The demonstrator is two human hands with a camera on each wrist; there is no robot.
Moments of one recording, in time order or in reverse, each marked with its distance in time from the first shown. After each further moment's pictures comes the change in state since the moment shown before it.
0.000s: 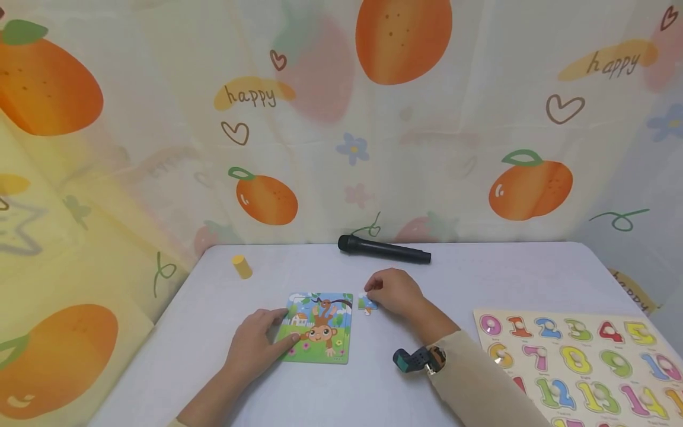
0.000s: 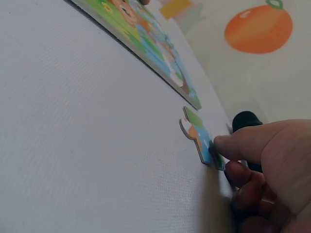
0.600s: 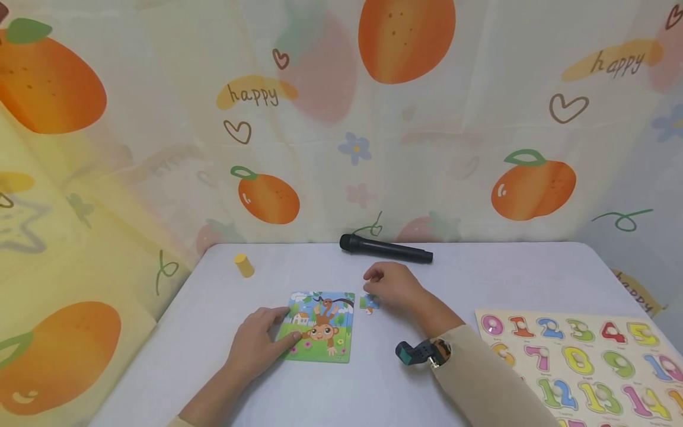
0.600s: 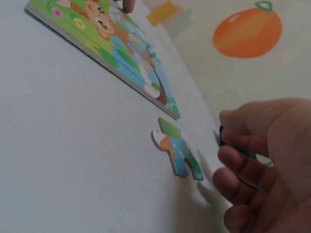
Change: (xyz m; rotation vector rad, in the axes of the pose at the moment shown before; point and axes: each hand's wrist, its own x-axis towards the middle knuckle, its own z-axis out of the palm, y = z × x) left_hand 0.000 0.001 -0.002 -0.016 0.002 0.005; right_hand 0.005 -0.007 -0.008 0.185 -0.038 0.000
